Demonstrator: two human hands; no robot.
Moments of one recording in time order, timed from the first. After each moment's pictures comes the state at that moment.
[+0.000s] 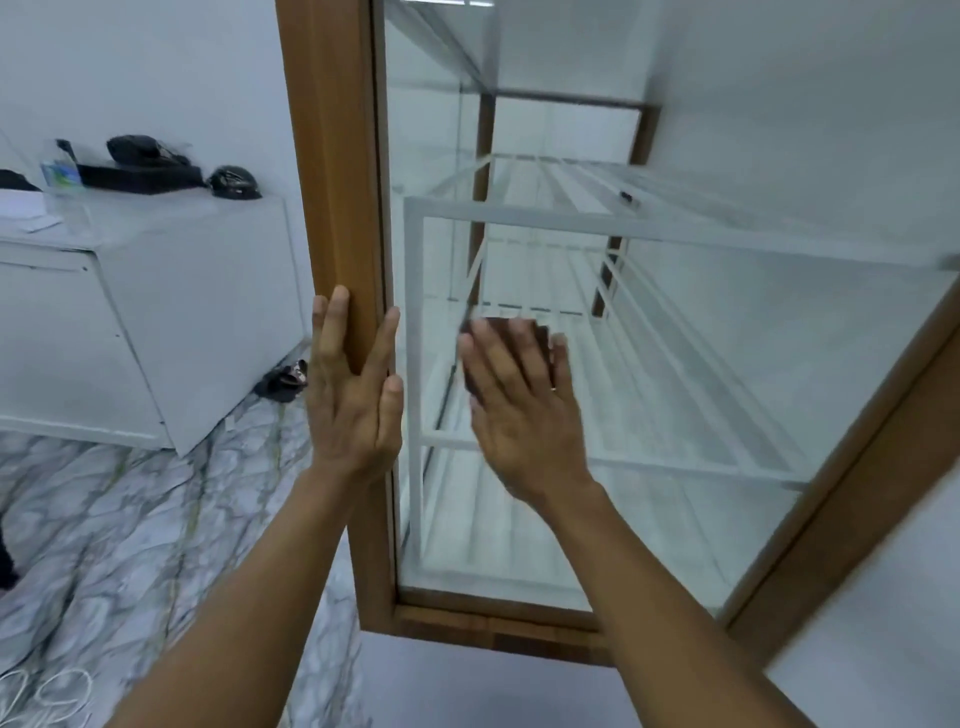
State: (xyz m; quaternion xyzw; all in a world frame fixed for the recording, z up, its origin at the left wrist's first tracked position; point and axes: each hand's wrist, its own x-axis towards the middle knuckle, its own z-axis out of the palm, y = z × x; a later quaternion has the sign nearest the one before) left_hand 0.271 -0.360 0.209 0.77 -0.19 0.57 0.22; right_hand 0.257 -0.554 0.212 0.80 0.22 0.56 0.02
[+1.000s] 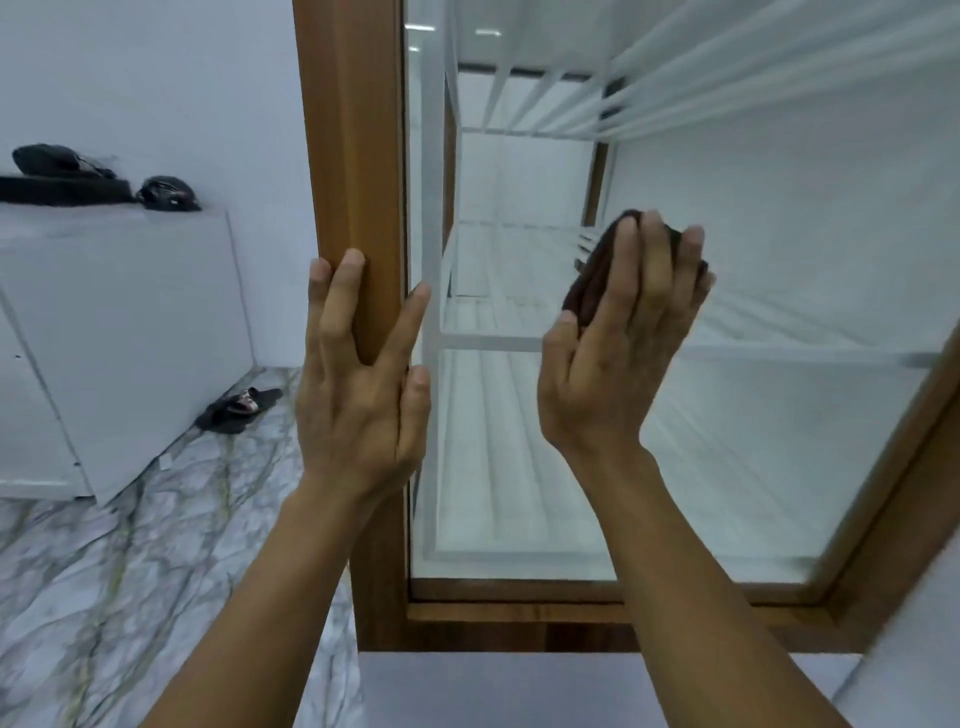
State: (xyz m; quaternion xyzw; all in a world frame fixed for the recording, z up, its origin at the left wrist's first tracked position) left_hand 0.280 -0.351 0.087 0.73 -0.23 0.59 0.24; right_hand 0.271 -0.535 0.115 0.71 0.05 0.67 -0.20
